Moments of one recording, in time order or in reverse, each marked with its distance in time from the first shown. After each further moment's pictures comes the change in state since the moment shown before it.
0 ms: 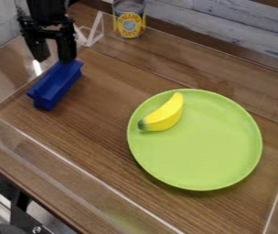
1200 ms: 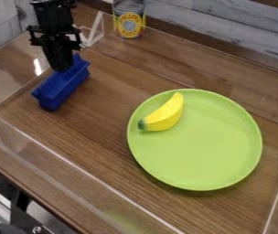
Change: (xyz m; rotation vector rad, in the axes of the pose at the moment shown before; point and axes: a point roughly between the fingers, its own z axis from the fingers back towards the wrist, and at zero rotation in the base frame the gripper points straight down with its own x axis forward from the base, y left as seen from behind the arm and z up) arm 0.006 -0.006 -0.016 -0.026 0.027 -0.050
